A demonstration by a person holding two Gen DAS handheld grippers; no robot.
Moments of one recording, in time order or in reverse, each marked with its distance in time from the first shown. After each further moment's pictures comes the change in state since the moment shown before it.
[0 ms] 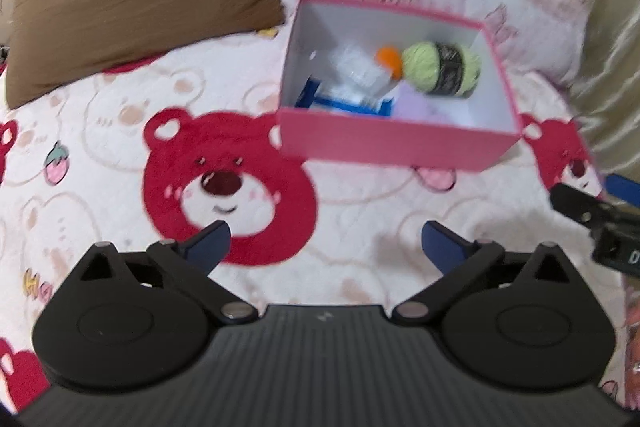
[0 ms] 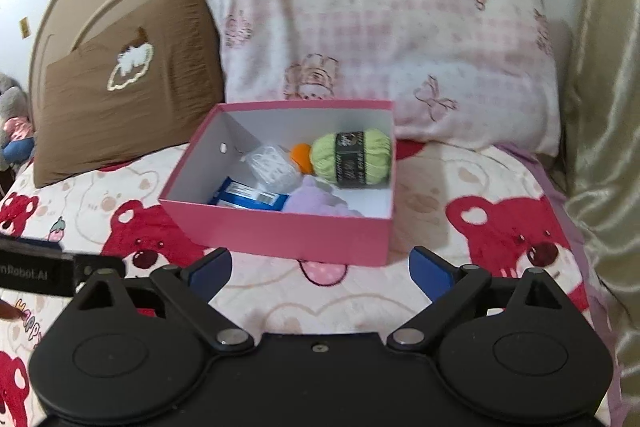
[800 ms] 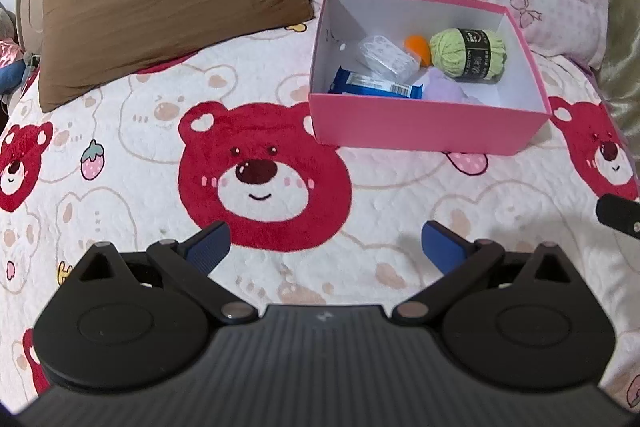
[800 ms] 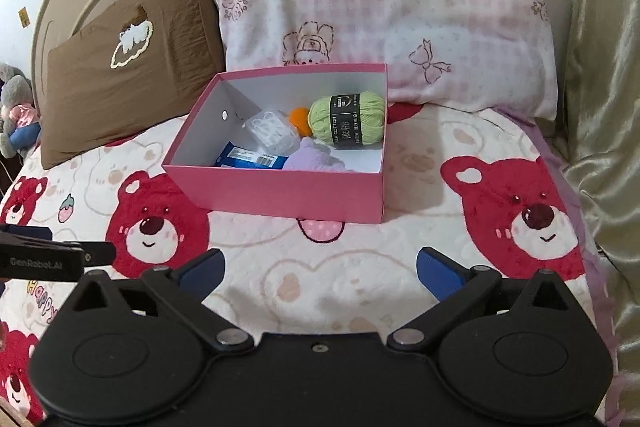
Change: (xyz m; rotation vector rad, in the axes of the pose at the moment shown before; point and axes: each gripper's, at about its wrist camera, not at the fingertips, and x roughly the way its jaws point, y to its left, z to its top) left arm -0.006 -0.001 -0.016 0.033 -0.004 0.107; right arm -0.012 -0.015 -0.011 0.012 0.093 0.041
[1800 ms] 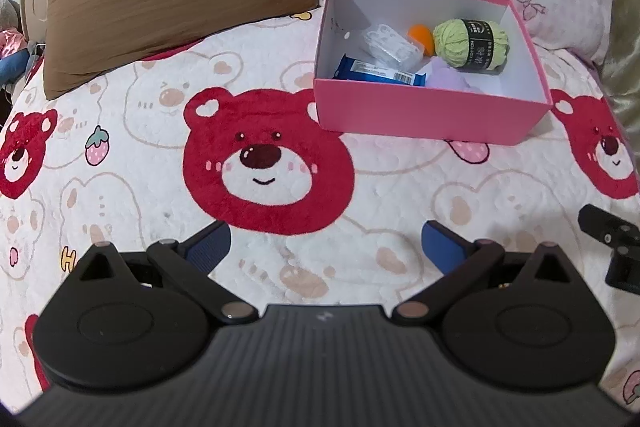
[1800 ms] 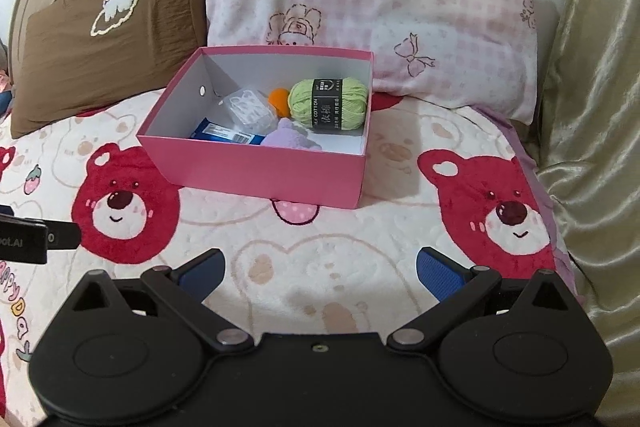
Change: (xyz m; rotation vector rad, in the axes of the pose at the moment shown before) left arm -0.005 0.000 -0.006 0.001 0.028 0.006; right arm 0.009 0.015 -0.010 -0.071 0.031 -0.127
